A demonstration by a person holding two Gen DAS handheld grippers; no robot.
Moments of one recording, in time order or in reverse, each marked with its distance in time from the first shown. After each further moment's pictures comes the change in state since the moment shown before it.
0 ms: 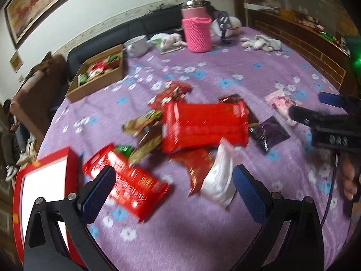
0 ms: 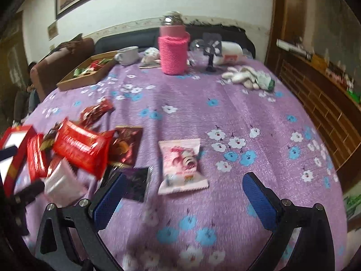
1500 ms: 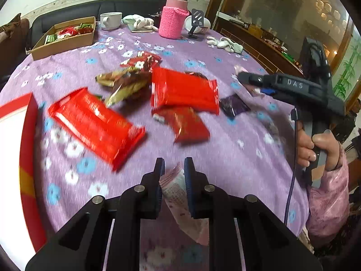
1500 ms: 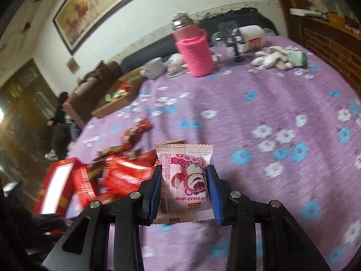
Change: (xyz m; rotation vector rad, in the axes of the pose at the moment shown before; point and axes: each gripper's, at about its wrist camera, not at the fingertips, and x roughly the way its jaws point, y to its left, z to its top) left arm -0.010 0.048 -0.066 -0.124 0.047 -0.439; right arm 0.006 -0.004 0.008 0.192 -0.001 0.380
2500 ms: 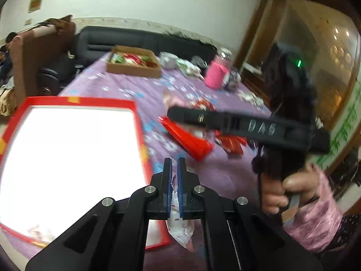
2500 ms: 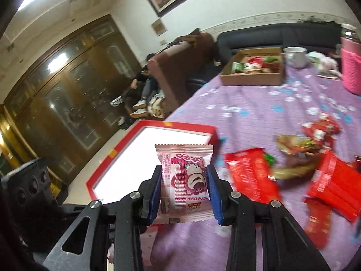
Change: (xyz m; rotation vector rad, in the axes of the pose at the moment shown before) left arm -0.126 0.093 -0.052 -0.196 -0.306 0.090; right arm 0.058 0.258 -0.051 -0.341 0.138 0.421
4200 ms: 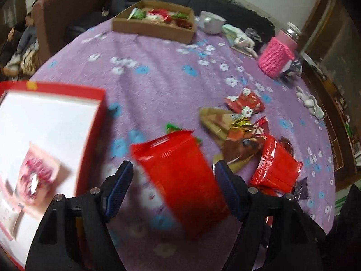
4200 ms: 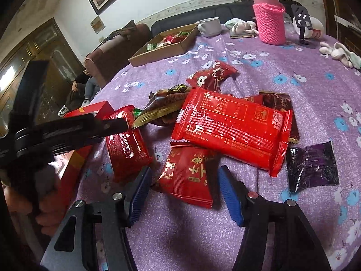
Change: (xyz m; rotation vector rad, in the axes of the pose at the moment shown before) left arm 0.167 -0.042 0.050 -0.180 0.255 0.288; right arm -0.054 -0.125 -0.067 0.194 0.059 -0.346
